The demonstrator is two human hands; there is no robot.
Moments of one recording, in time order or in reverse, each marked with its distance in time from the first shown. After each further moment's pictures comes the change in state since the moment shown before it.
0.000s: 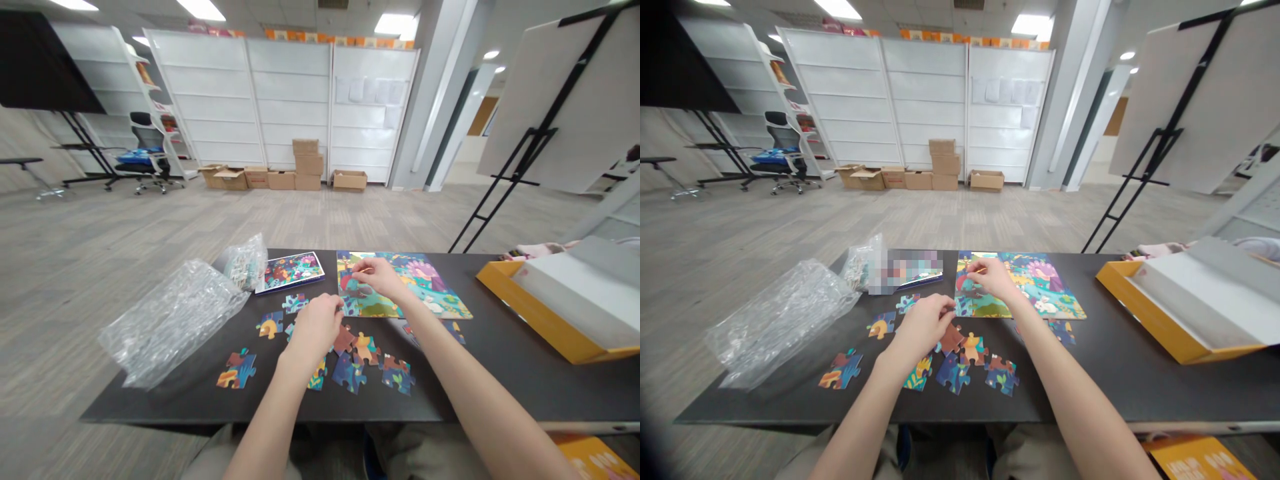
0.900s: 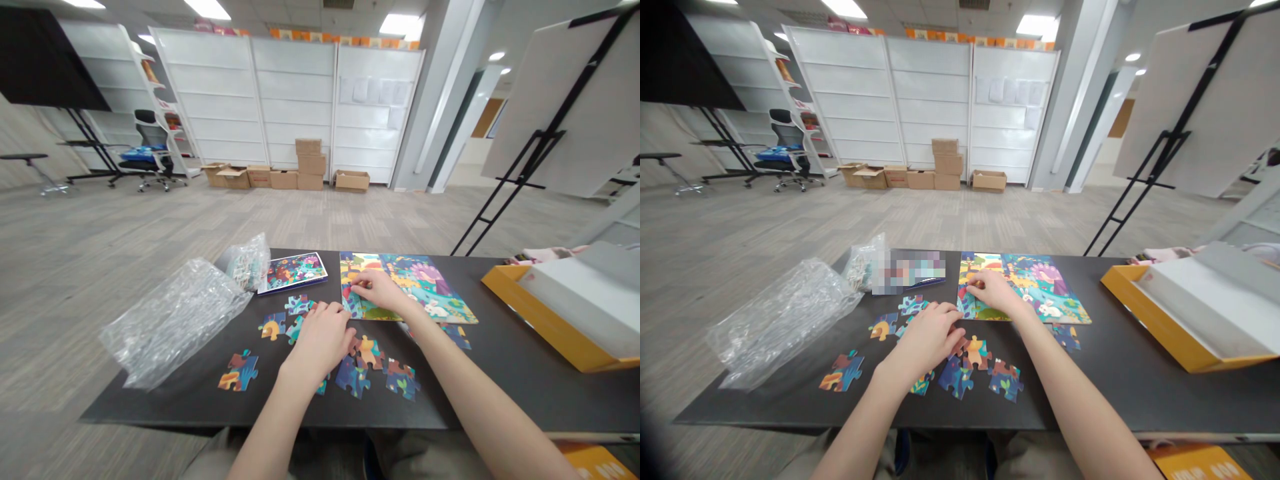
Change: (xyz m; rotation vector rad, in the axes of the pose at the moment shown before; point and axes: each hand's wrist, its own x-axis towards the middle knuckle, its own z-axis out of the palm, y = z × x) left_hand -0.013 0.006 0.001 0.262 -0.078 0.169; right_hand -0.009 0.019 0.008 -0.461 -0.144 -0.218
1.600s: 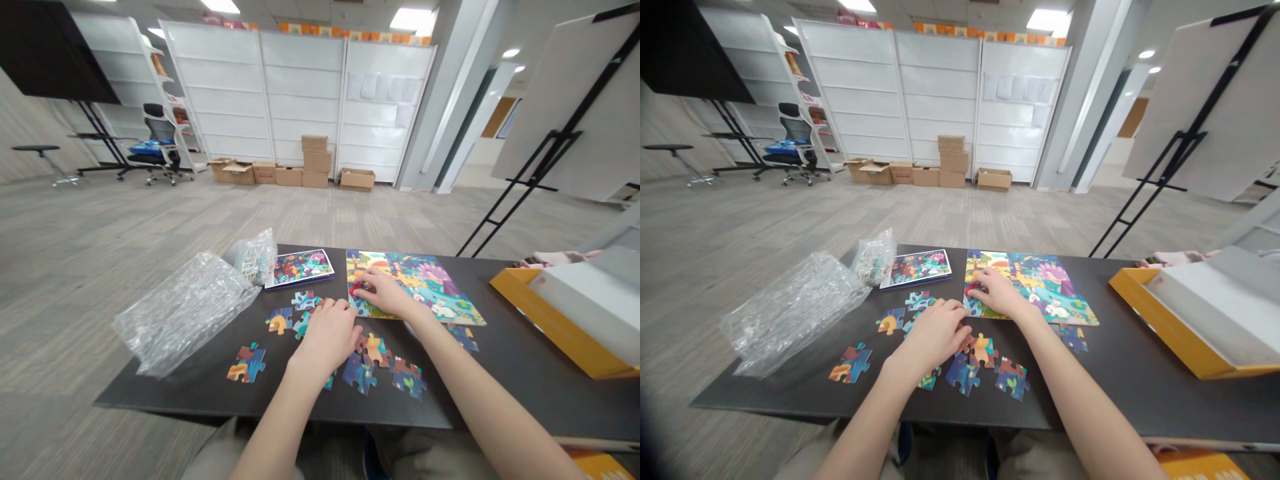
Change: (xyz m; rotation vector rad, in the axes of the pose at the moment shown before) left_hand -0.002 0.002 -0.003 0.034 -0.016 -0.002; right_hand -0.010 -0.009 0.001 -0.081 -0.034 -0.096
